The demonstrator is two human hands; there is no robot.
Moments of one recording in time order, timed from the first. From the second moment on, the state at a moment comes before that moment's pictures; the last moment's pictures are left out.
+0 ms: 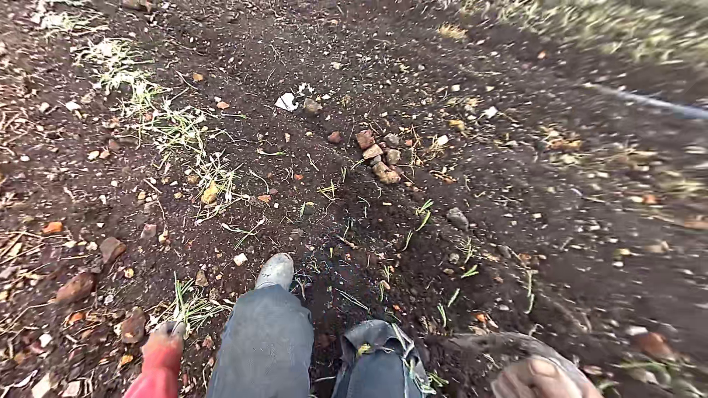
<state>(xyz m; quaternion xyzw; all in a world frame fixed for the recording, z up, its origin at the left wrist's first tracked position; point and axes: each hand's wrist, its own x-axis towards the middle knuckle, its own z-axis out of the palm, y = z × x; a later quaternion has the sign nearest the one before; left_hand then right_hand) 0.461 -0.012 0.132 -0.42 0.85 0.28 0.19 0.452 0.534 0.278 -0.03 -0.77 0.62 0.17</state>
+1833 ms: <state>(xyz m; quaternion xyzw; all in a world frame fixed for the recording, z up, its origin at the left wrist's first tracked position) 0.017 0.124 -0.006 -0.08 0.89 0.45 0.06 -0.044 0.337 0.105 0.13 -0.74 0.66 0.01</state>
